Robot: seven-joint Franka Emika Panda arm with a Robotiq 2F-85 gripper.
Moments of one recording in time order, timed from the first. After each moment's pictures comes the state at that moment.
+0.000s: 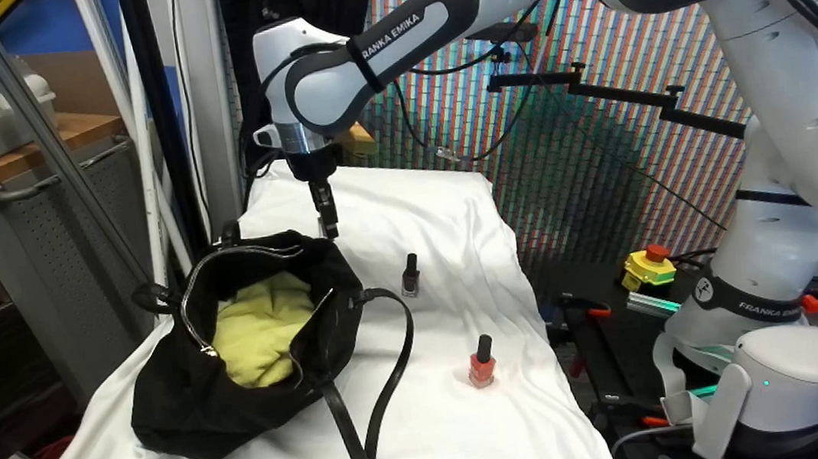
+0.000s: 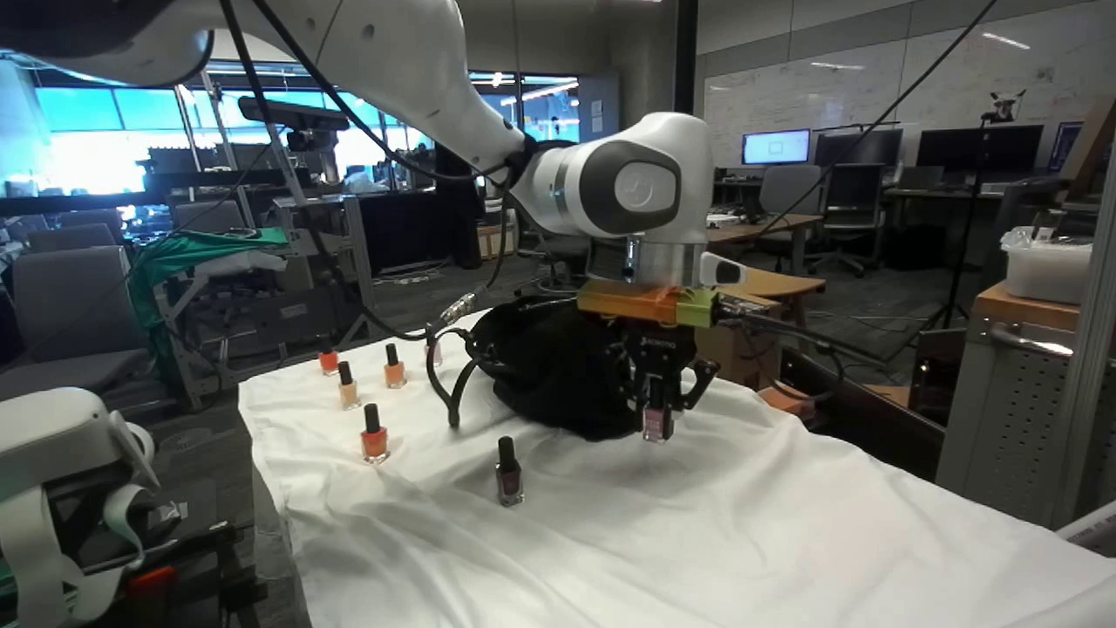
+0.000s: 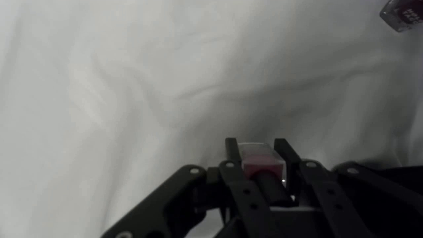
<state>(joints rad) -0.17 0.69 0.02 -1.48 -0.14 2.05 -0.53</state>
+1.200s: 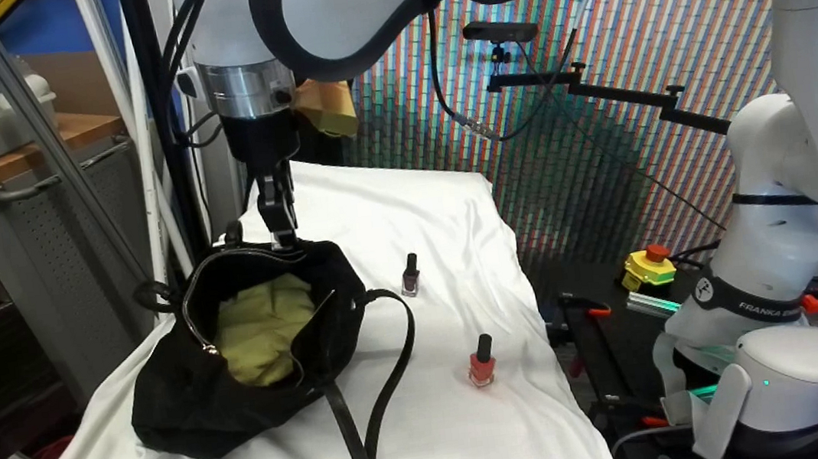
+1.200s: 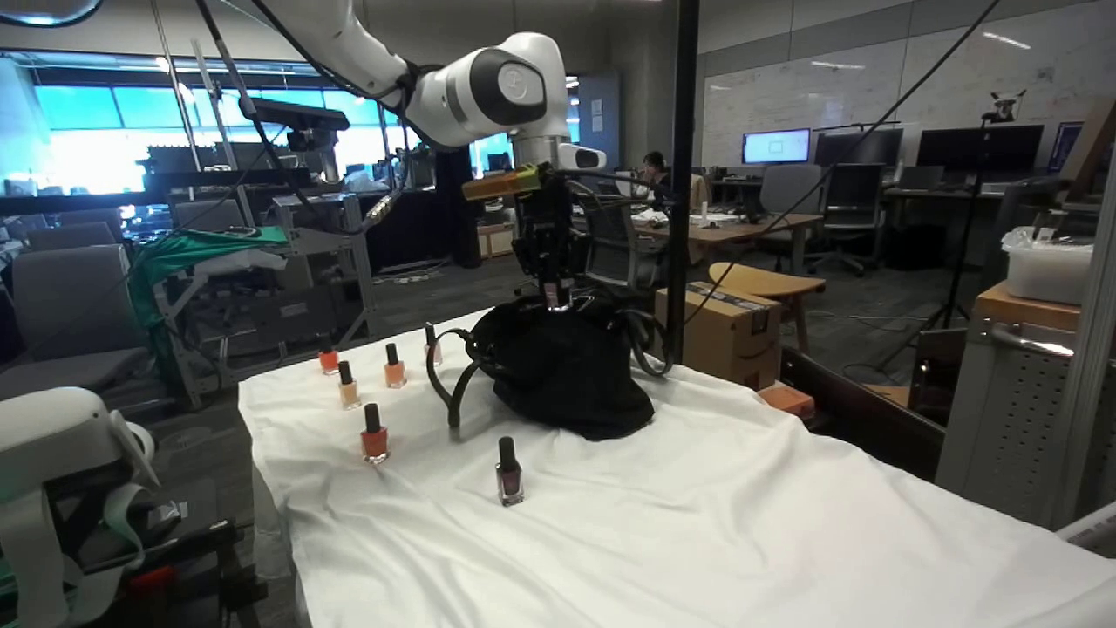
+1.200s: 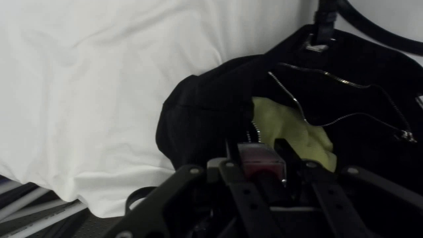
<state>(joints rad) 0.14 0.48 0.04 -1.54 -0.19 1.95 -0.05</state>
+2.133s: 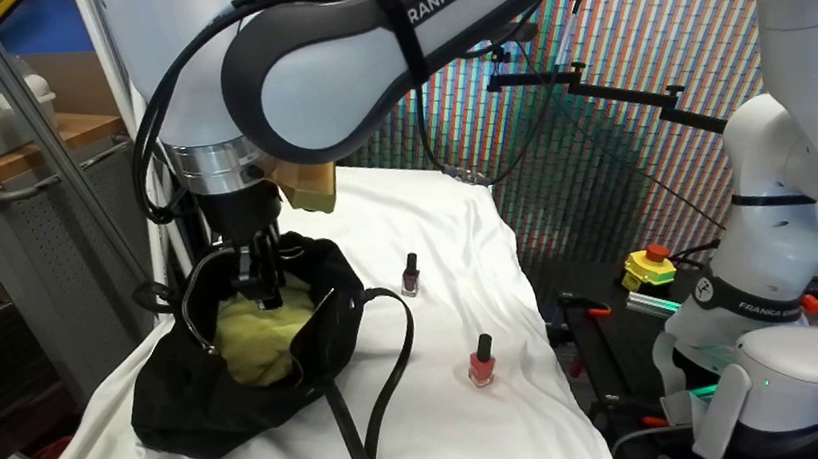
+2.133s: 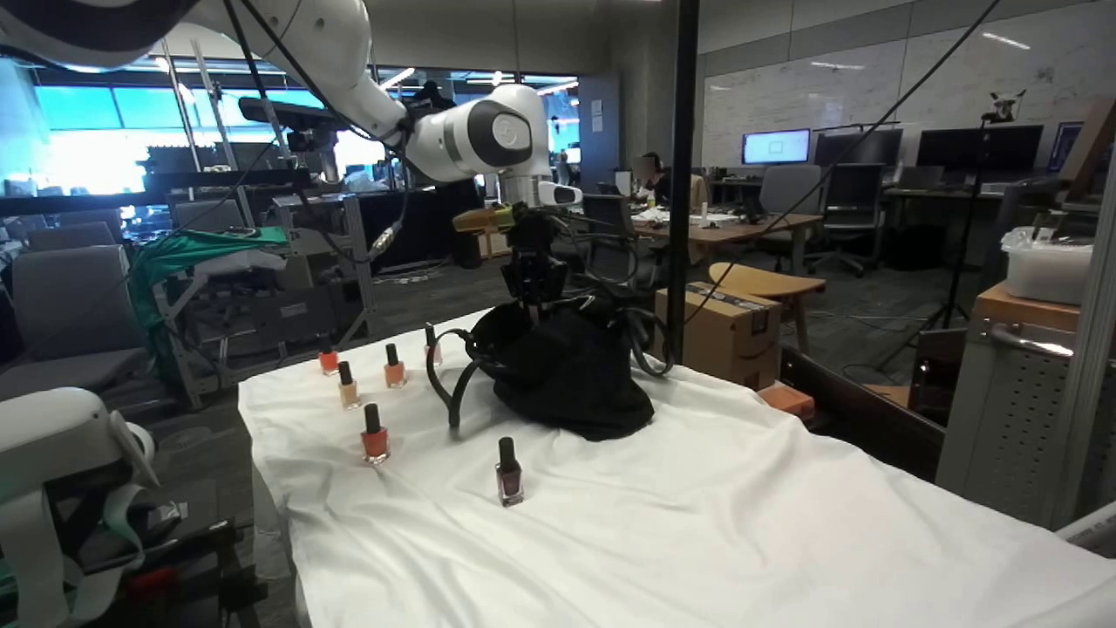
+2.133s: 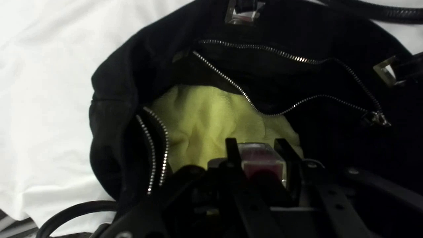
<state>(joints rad) 0.22 0.60 0.04 -1.46 -0.20 1.97 0.12</state>
